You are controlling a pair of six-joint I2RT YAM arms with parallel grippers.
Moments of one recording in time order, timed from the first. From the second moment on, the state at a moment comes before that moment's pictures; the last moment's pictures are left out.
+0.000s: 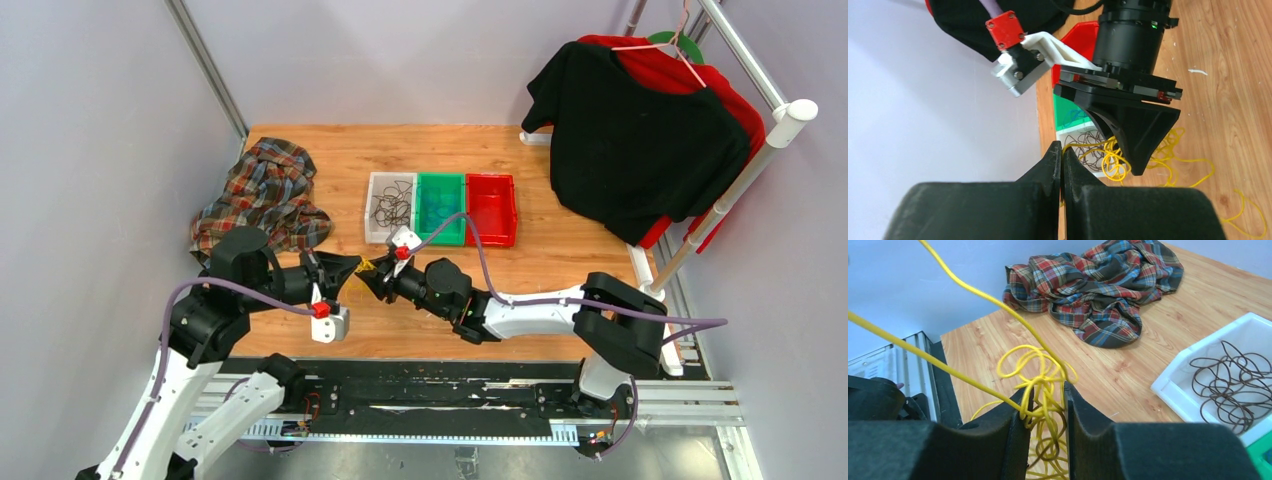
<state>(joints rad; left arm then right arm) -0.47 0.63 1.02 -0.83 0.67 1.38 1.19 1.64 0.82 0.86 0.11 0.12</state>
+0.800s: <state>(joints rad) -0.48 0.80 1.50 -0.73 0.59 1.21 1.19 1.72 0.51 0.91 0.50 0.38</state>
